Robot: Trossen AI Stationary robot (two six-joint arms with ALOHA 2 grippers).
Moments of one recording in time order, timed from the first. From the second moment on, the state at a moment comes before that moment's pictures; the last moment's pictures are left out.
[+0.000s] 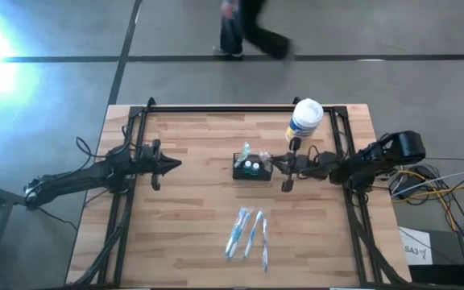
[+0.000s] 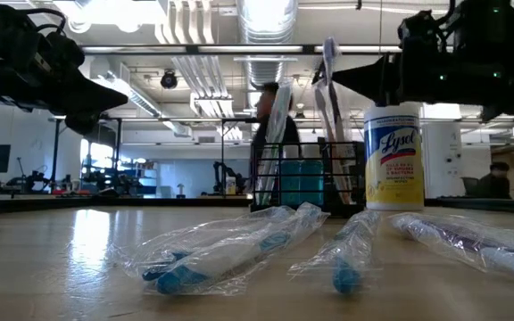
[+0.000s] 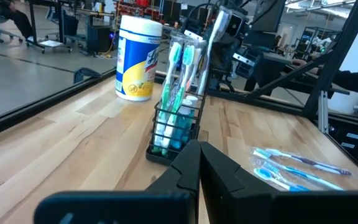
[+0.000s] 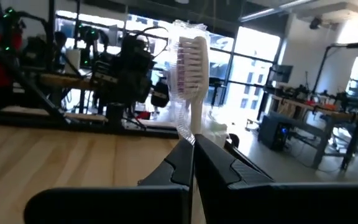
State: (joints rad) left arm 0.29 0.20 0.03 0.07 0.16 -0.18; right arm -0.04 1.48 0.18 1.46 0.17 -0.18
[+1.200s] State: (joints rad) left arm 0.29 0.20 0.01 0.10 0.16 -0.17; right arm 0.02 1.65 0.20 1.44 0.29 -0.01
